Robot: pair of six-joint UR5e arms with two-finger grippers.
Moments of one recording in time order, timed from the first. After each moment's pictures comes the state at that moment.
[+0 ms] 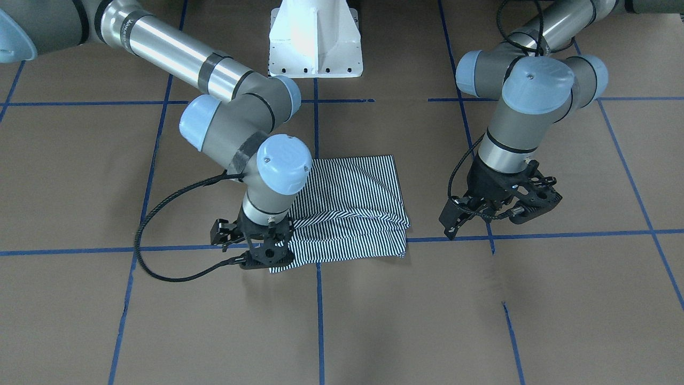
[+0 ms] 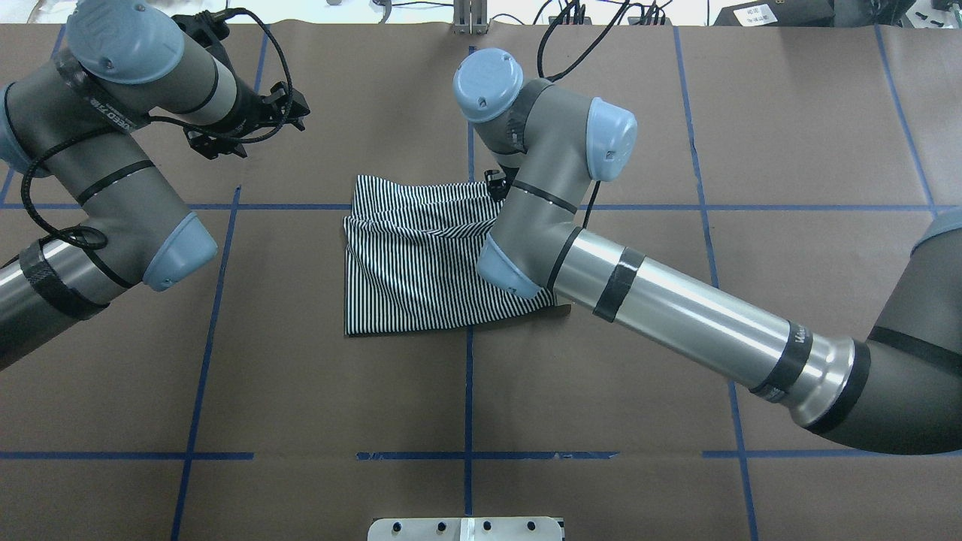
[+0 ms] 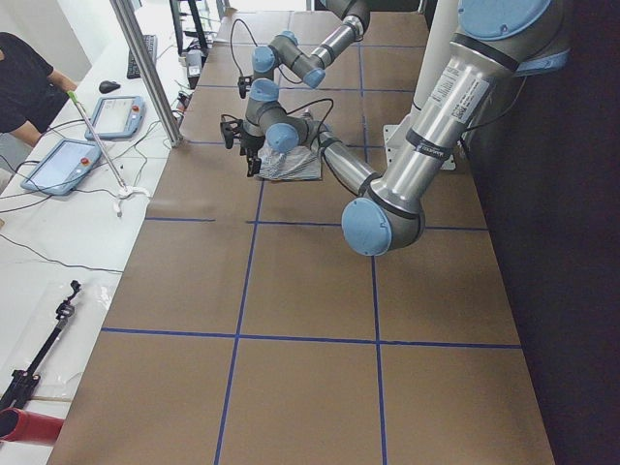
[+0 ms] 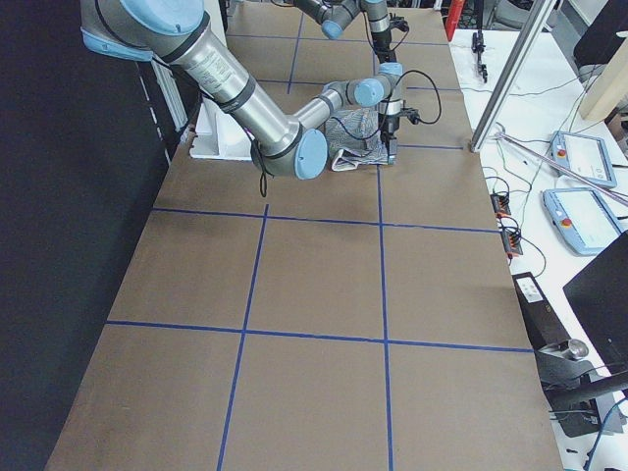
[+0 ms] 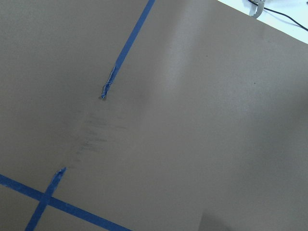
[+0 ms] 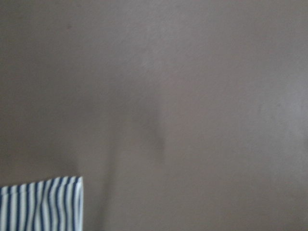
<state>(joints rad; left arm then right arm) -0.87 -2.12 -1.63 -1.83 -1.90 -1.41 0.73 -0.59 1.13 -1.72 1.75 0.78</state>
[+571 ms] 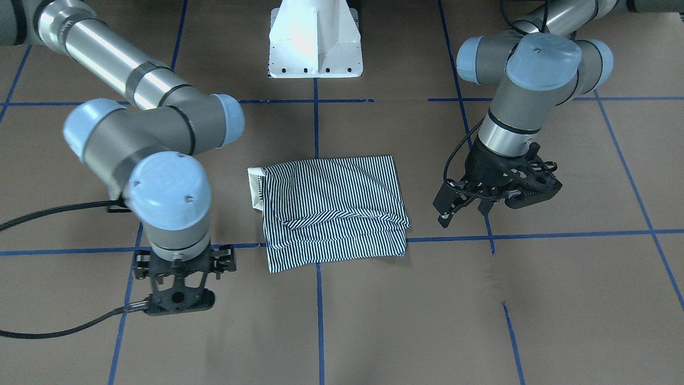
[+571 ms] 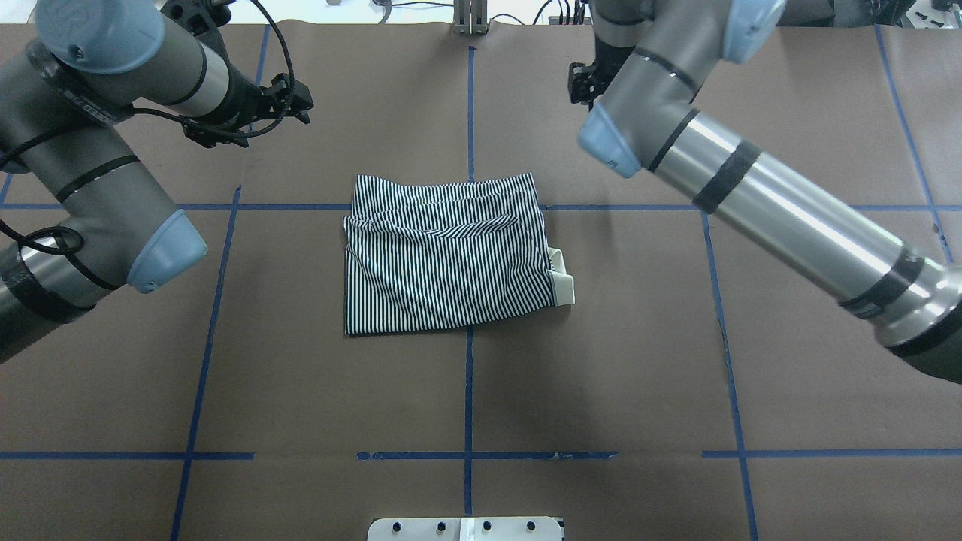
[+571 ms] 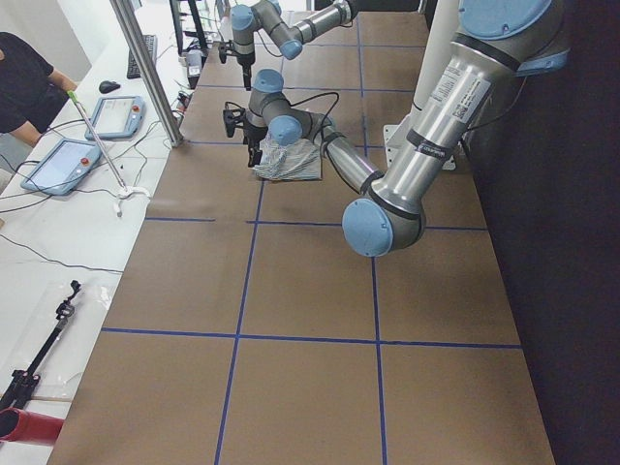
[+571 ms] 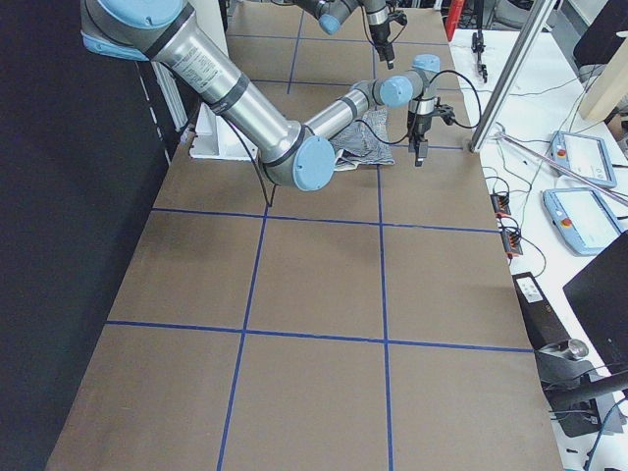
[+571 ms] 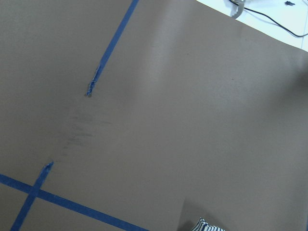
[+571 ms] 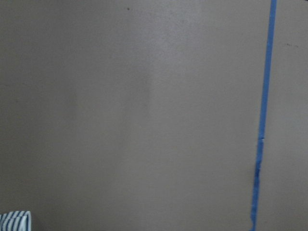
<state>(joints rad) -0.89 -2.10 -1.71 -1.81 -1.92 -1.29 0.94 -0.68 1.25 -1.70 1.97 0.65</state>
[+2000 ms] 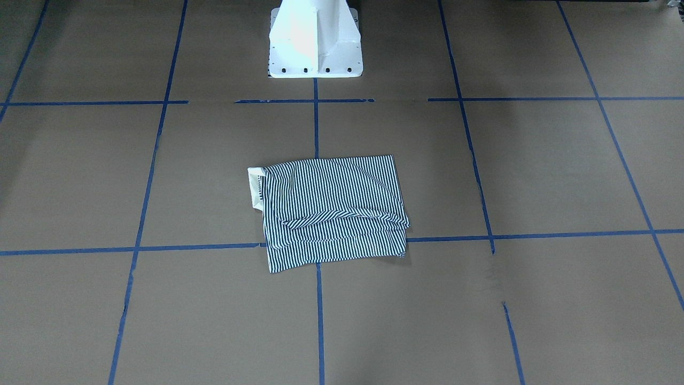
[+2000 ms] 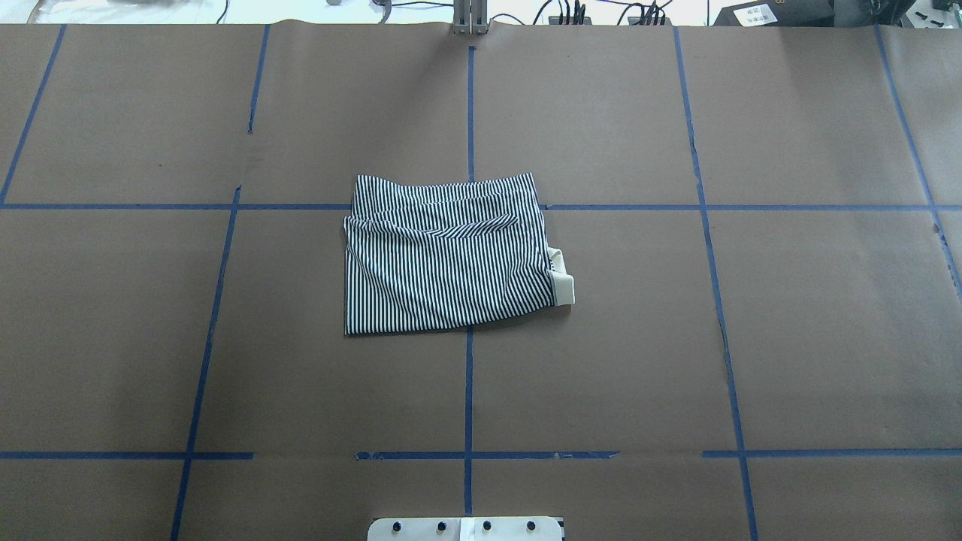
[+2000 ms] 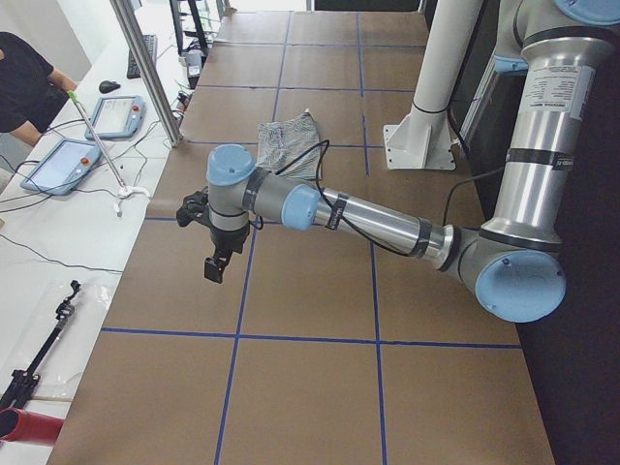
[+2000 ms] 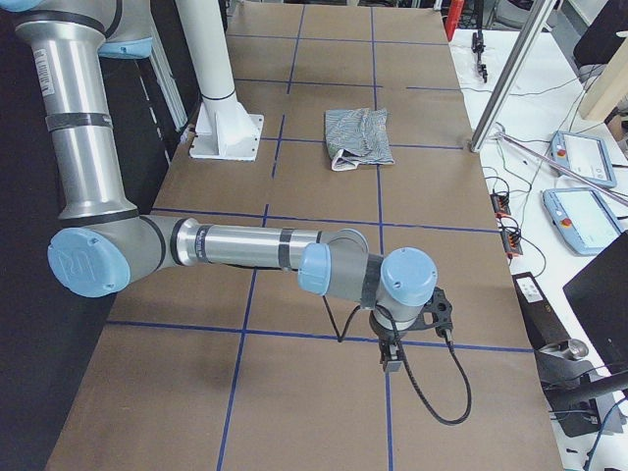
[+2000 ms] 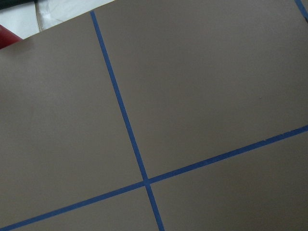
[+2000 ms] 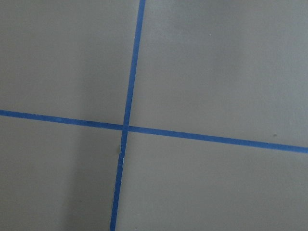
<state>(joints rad) -1.51 -1.68 -1.72 -1.63 -2.26 0.08 1.74 -1.45 1.46 -1.70 2.37 -0.30</state>
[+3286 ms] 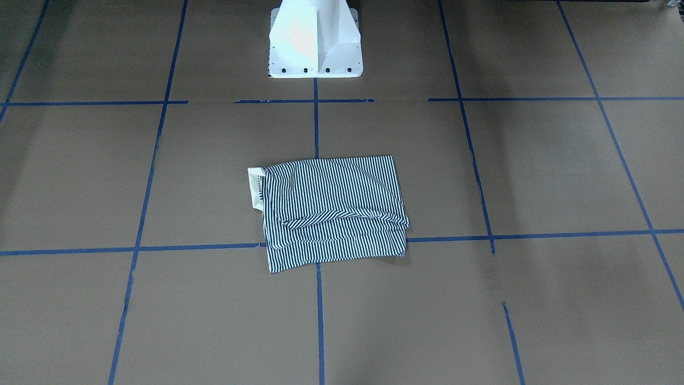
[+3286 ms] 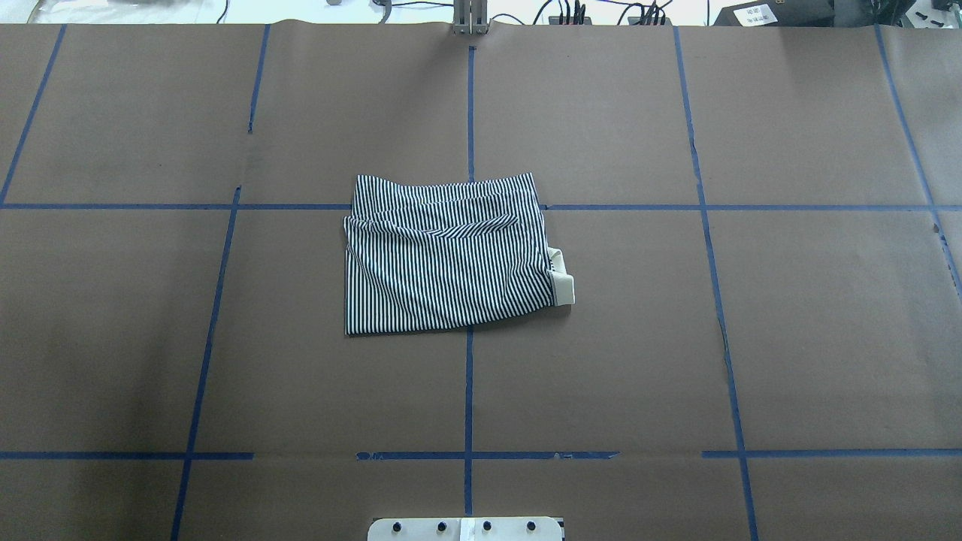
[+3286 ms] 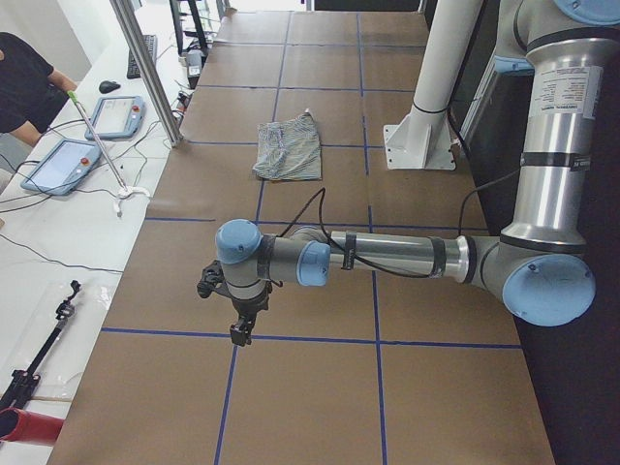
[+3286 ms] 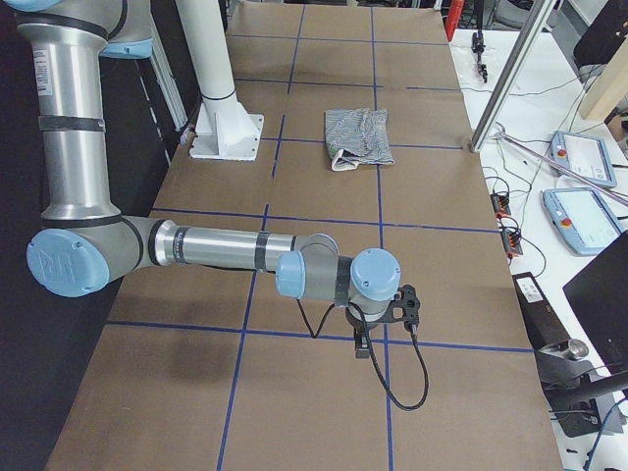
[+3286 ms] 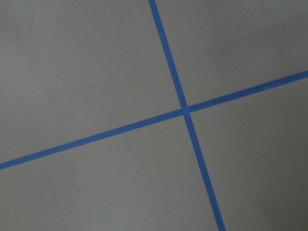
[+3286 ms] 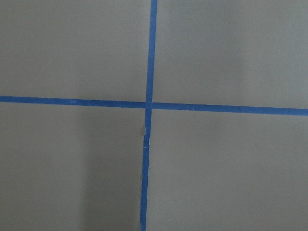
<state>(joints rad) -1.51 -1.61 -1.57 -1.61 -2.25 0.21 1.63 -1.55 1.52 -1.56 2.41 -0.09</state>
